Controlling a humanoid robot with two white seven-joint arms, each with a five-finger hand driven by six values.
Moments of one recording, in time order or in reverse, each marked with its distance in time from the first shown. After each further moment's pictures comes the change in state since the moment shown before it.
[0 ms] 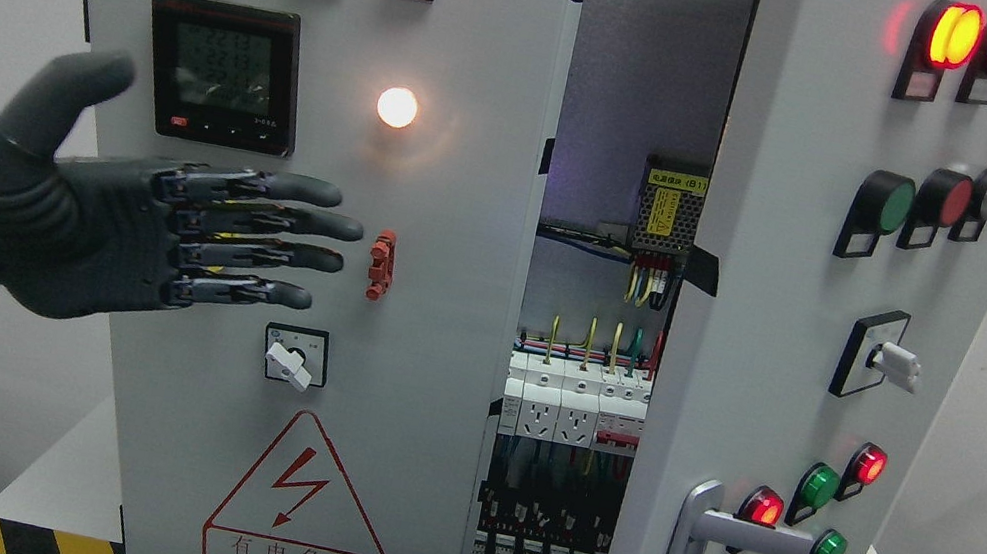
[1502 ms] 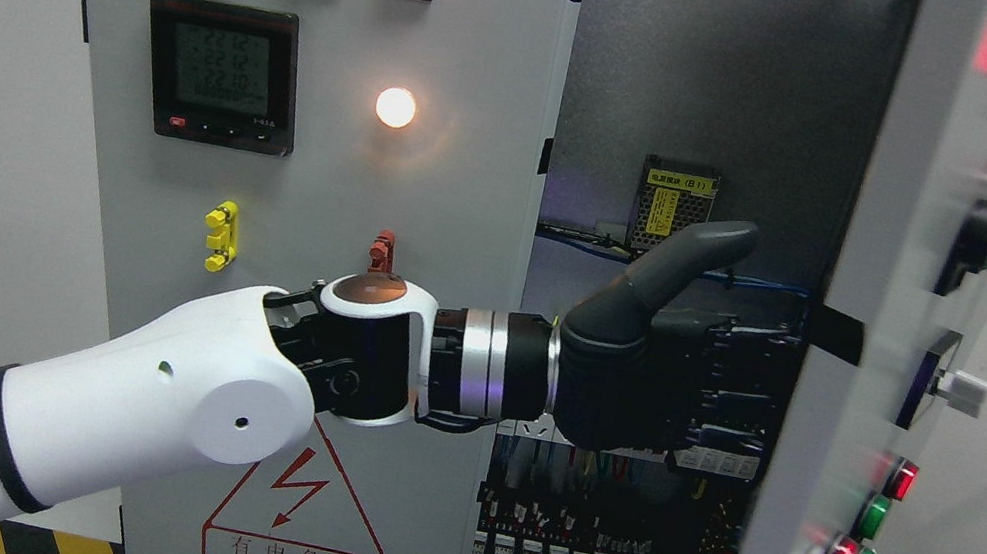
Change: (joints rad) left arm -0.024 -0.725 -0.081 0.191 -0.037 -0.096 0.386; right arm 0.000 0.000 0.000 0.000 0.000 0.000 0.000
